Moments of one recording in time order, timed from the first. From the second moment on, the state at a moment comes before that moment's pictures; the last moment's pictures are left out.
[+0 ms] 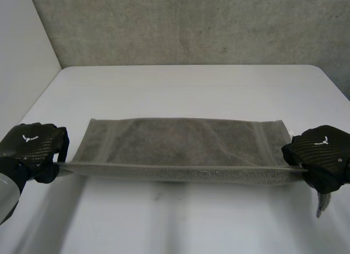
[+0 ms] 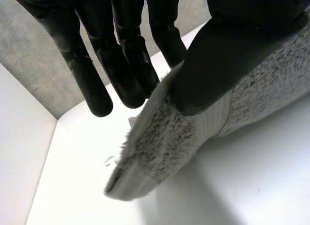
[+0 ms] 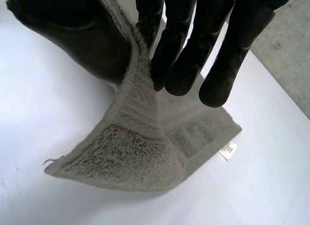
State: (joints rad) left arm 4.57 -1.30 -2.03 3.02 -1.47 3.50; right arm 1.54 -1.72 1.80 0.57 1.08 2.27; left_hand 1.19 1.22 1.22 1.22 1.03; right_hand 1.34 1.34 1.34 1.35 1.18
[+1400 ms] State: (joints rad) left arm 4.46 -2.39 -1.11 3.29 -1.62 3.46; right arm 1.68 -0.74 1.15 -0.10 1.07 2.36; left_hand 1.21 1.22 1.22 1.22 1.04; right_hand 1.34 1.34 1.34 1.35 1.19
